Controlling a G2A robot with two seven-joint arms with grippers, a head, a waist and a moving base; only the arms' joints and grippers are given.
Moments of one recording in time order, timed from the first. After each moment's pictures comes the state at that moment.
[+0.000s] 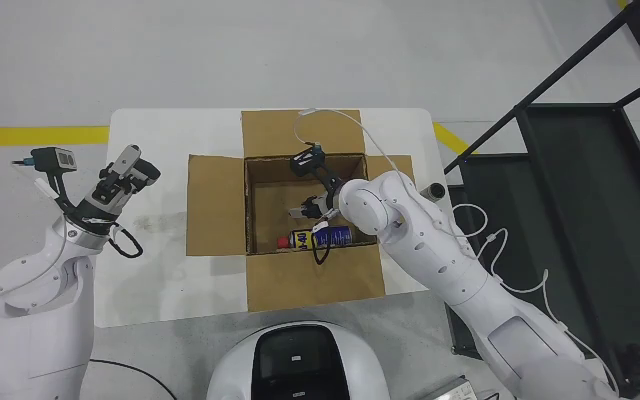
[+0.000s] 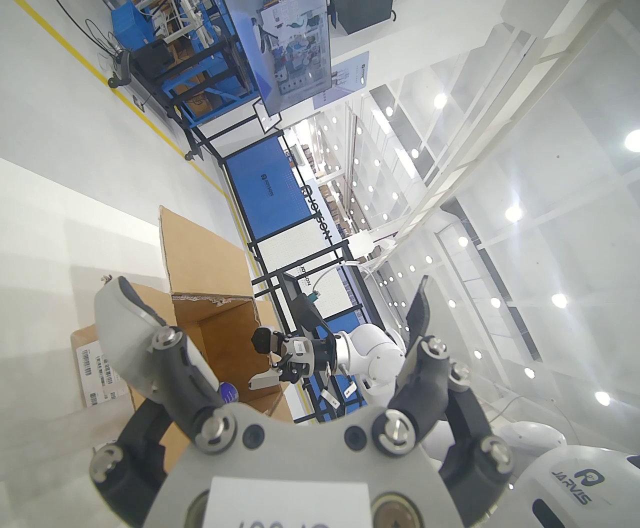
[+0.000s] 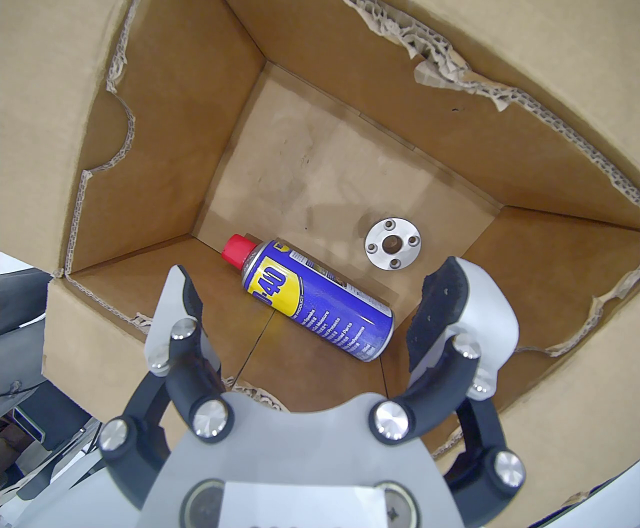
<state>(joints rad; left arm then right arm) 1.34 -1.15 -1.71 -1.62 -0.24 -0.38 -0.74 -0.87 -1.24 0.88 -1.60 -0.86 0.14 1.12</state>
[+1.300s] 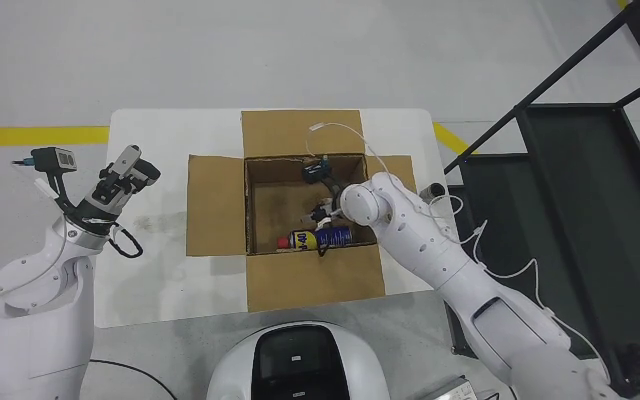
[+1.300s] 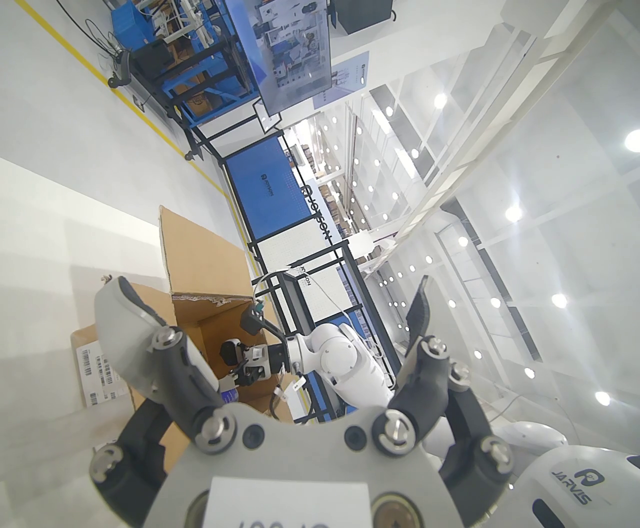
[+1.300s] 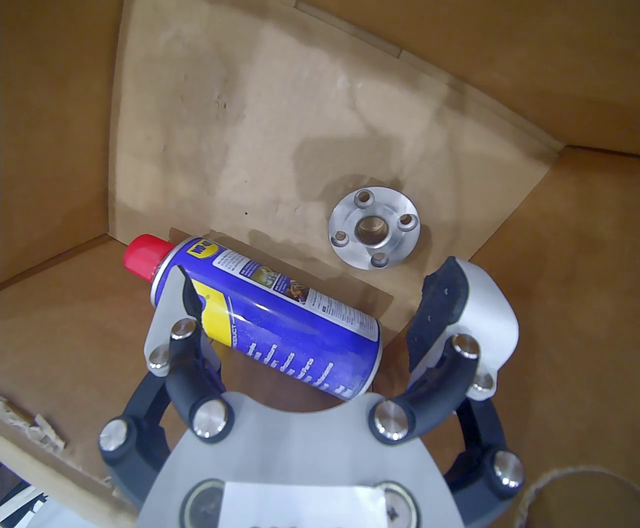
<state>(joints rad) 1.34 -1.15 -1.71 -1.62 -0.24 -0.38 -0.74 -0.79 -1.30 0.80 -1.20 -0.77 0.06 1.02</state>
